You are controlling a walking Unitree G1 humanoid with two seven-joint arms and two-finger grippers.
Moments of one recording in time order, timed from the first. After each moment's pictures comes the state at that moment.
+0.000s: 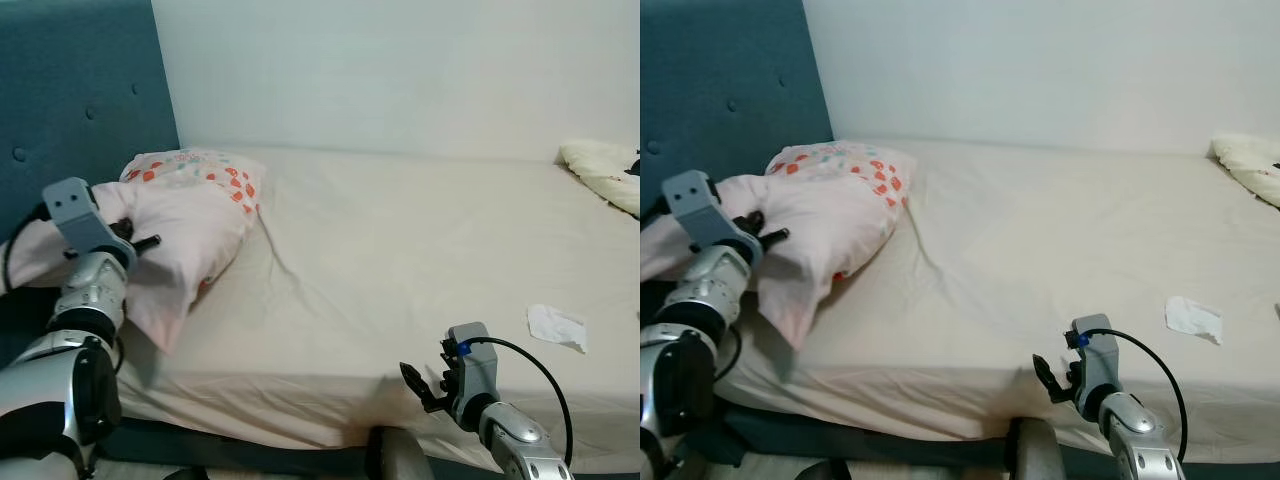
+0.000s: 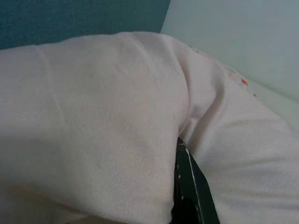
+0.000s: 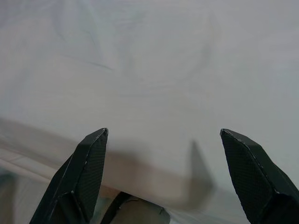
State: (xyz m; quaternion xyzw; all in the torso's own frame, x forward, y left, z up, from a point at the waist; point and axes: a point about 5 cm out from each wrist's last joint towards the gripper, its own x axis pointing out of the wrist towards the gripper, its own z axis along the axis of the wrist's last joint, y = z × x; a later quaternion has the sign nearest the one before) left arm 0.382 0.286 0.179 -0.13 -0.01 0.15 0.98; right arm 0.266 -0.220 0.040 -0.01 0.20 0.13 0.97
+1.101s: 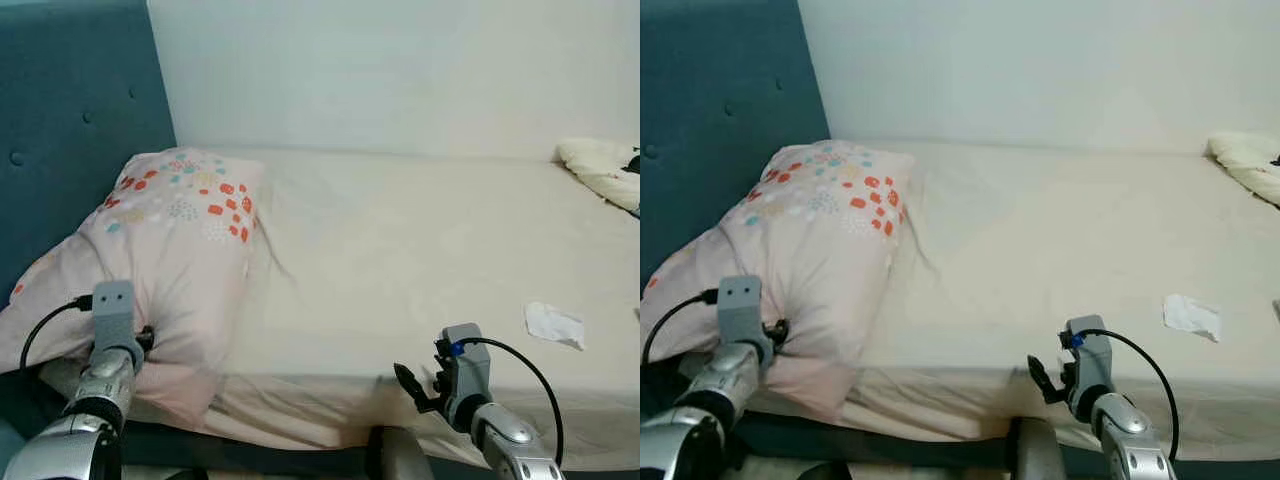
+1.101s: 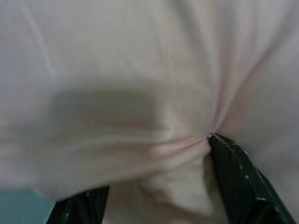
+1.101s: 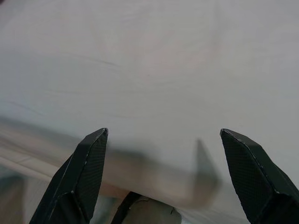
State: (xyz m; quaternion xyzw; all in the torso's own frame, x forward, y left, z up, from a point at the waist) left arm 0.318 0.277 0.049 0.03 0.22 0.20 0.95; right arm 0.268 -0.213 0.036 0.00 0.21 0.12 0.97
